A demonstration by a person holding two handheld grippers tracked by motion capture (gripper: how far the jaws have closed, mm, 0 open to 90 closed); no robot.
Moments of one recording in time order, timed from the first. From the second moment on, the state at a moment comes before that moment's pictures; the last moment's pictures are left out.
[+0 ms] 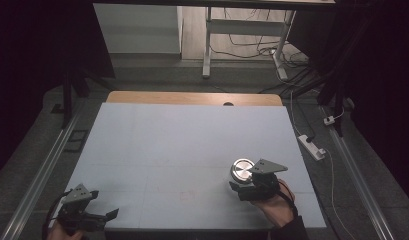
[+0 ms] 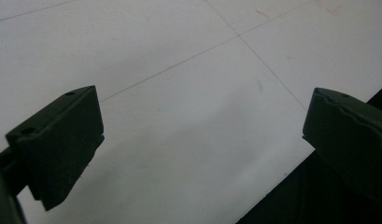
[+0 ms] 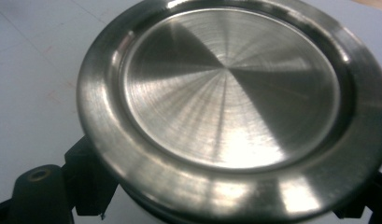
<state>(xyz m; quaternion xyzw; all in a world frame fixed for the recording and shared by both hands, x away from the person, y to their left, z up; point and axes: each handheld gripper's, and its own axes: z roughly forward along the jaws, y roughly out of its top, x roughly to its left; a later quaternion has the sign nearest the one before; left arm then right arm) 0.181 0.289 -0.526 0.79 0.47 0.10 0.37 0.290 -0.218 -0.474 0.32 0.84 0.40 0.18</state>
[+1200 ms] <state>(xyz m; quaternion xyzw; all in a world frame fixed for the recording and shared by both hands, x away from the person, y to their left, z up) 0.181 0.289 -0.526 0.79 0.47 0.10 0.37 0.324 -0.138 -0.468 0.26 0.86 0.41 0.14</state>
